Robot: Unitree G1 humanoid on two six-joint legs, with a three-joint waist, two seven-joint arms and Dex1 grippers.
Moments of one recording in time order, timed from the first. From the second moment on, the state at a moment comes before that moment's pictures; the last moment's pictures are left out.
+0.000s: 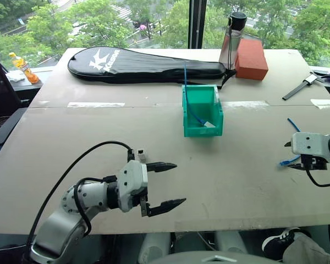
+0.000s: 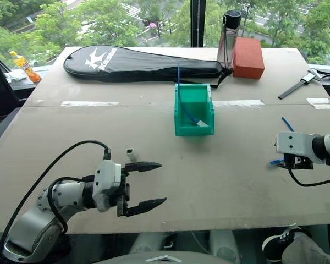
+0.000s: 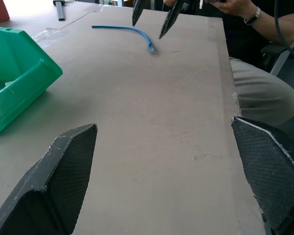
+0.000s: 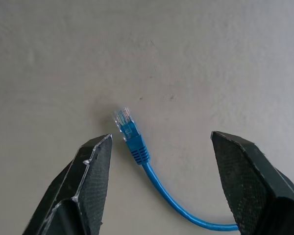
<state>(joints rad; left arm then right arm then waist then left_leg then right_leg) 0.20 0.71 -0.01 -0.67 -0.51 0.28 -0.98 -0.29 -1.21 0.14 0.08 0.00 0.05 1.25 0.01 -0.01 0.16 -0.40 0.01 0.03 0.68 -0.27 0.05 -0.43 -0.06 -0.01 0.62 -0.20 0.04</state>
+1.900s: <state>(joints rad) 0.01 0.70 -0.06 -0.30 -0.37 0.17 -1.05 -0.57 -0.65 0.34 -0.26 0.01 0.67 1.23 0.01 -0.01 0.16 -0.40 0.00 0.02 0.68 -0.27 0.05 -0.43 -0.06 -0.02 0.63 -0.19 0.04</state>
